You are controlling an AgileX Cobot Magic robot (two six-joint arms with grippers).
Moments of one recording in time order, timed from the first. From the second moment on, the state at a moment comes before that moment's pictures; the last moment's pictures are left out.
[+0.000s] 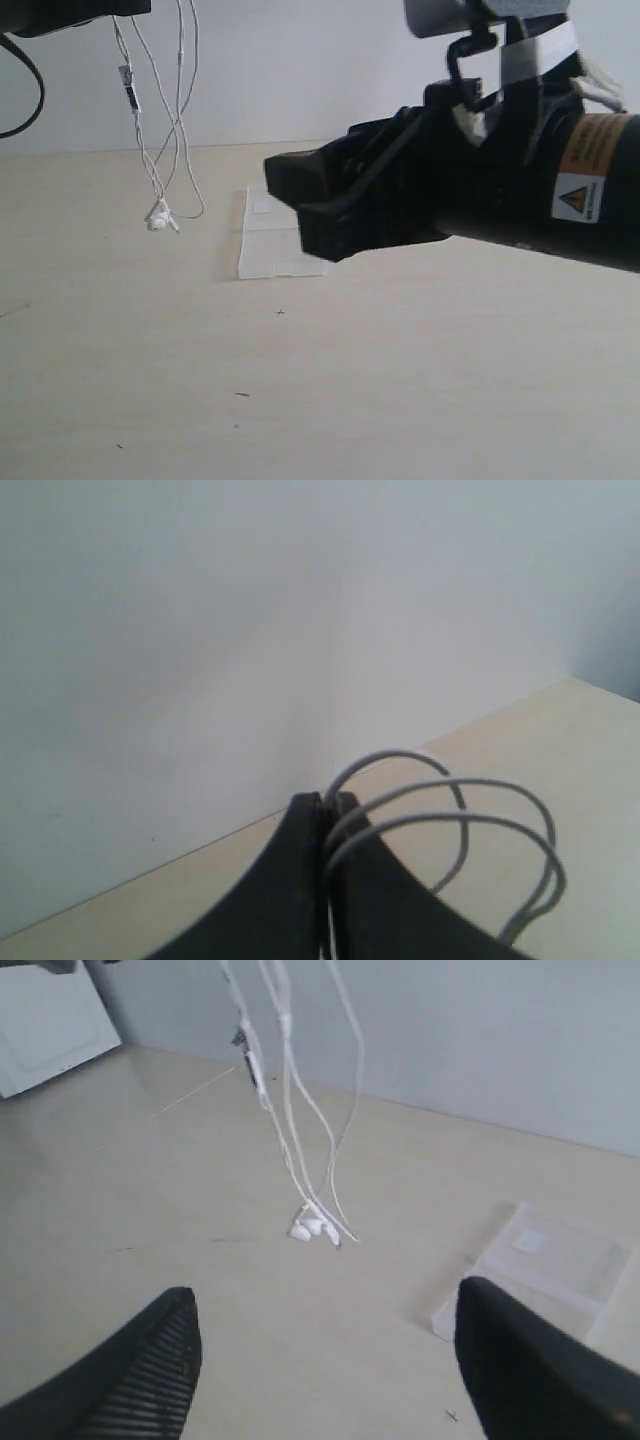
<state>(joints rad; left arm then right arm) -0.34 1.24 -0.98 1.15 -0.04 -1.14 0.84 1.17 -0.71 -0.18 -0.05 0.35</state>
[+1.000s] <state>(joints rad) -0.34 1.24 -0.98 1.15 -0.13 -1.18 0.87 1.49 -0.74 -0.08 -0.54 0.32</state>
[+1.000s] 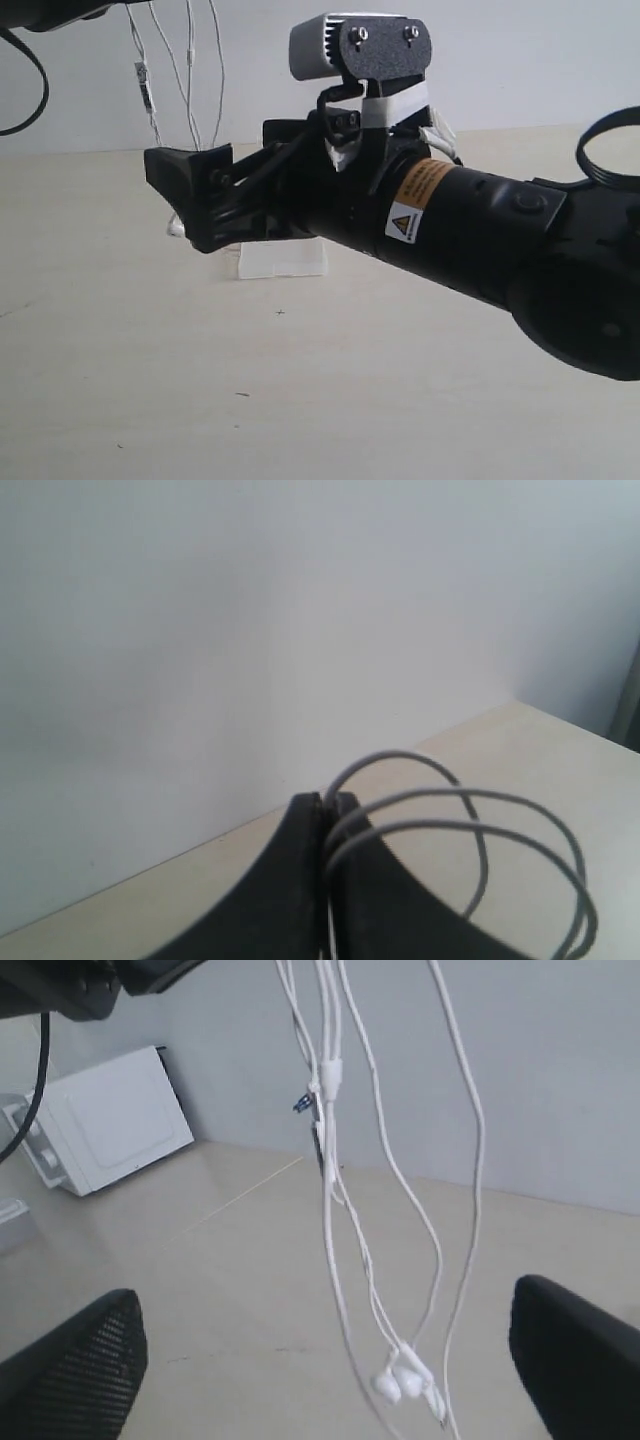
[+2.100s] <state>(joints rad) -0.40 1.24 -0.97 1.15 -0.18 -1.21 0.87 1.57 -0.85 0.06 -0.52 0.22</state>
